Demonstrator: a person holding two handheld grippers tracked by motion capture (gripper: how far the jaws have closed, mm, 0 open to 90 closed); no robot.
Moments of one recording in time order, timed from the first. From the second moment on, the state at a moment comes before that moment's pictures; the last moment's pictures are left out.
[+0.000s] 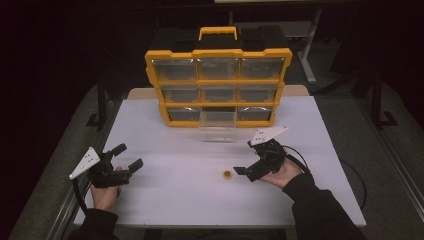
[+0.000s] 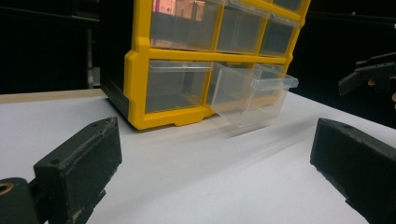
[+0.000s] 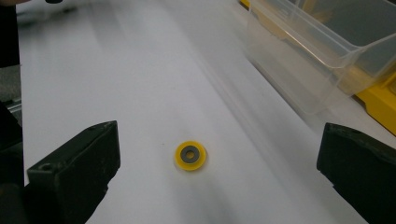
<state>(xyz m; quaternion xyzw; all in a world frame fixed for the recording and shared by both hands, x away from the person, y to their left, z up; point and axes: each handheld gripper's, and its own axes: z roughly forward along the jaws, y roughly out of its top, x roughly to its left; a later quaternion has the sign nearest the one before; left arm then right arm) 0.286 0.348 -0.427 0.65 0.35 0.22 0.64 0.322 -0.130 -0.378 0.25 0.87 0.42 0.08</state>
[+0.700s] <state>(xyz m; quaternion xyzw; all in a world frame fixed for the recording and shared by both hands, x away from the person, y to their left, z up) 0.287 0.349 -0.427 0.65 0.35 0.21 0.64 0.327 -0.104 -0.393 0.22 0.90 0.38 0.05</state>
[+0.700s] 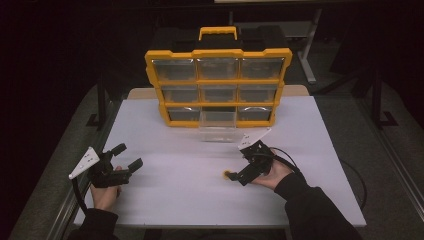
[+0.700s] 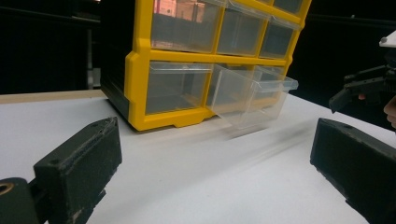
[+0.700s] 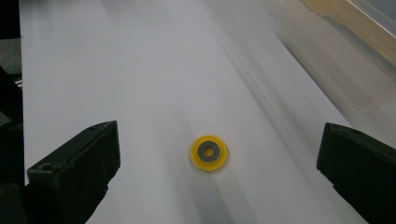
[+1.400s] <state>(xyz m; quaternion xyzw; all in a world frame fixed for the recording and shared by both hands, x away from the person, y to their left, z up) 0.287 0.348 -0.428 0.65 0.35 0.21 0.64 0.335 -0.086 -0.412 0.22 0.91 0.35 0.03</state>
